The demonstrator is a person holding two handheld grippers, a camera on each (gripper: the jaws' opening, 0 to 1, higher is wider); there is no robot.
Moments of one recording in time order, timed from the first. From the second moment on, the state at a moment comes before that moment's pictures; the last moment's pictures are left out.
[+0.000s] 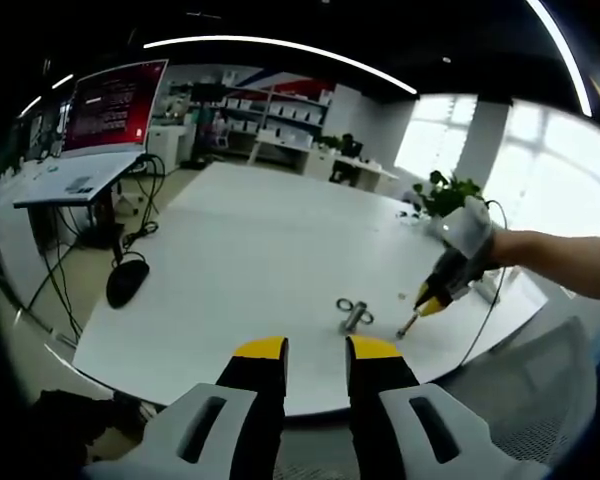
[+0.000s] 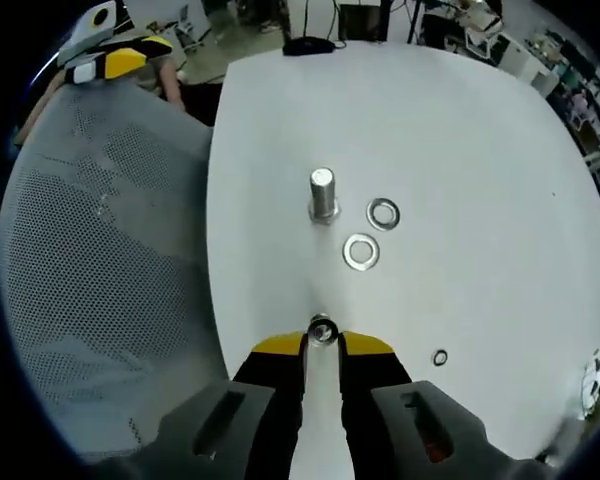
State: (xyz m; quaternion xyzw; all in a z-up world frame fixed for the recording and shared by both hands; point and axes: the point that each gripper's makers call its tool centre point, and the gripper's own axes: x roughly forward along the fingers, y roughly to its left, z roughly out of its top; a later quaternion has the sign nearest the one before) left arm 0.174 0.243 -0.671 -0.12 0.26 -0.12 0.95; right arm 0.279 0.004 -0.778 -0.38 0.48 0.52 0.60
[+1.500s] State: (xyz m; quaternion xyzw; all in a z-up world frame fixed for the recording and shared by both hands) left arm 0.174 0.243 -0.670 -0.12 0.26 -0.12 0.95; right arm 0.276 0.002 -0.828 -0.43 0.50 0.51 0.56
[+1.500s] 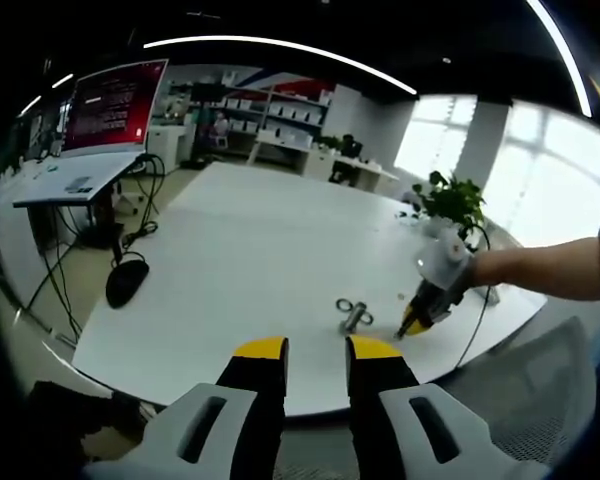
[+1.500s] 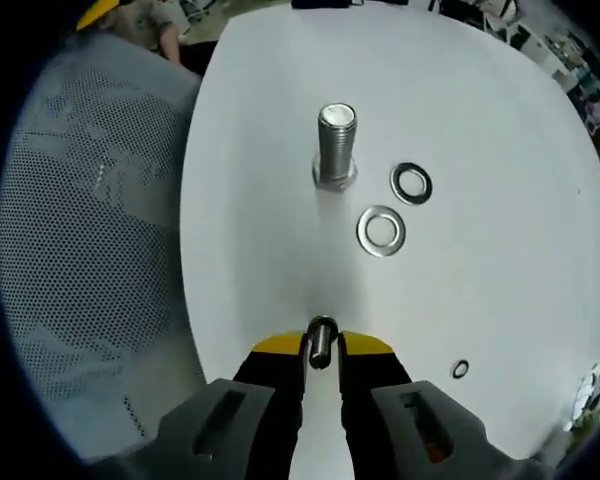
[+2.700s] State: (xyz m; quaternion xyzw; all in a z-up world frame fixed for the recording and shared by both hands) left arm 0.174 0.244 -0.671 -0.12 0.26 -0.11 0.95; right arm 0.348 -0.066 -0.826 -0.32 0.50 0.38 0.71
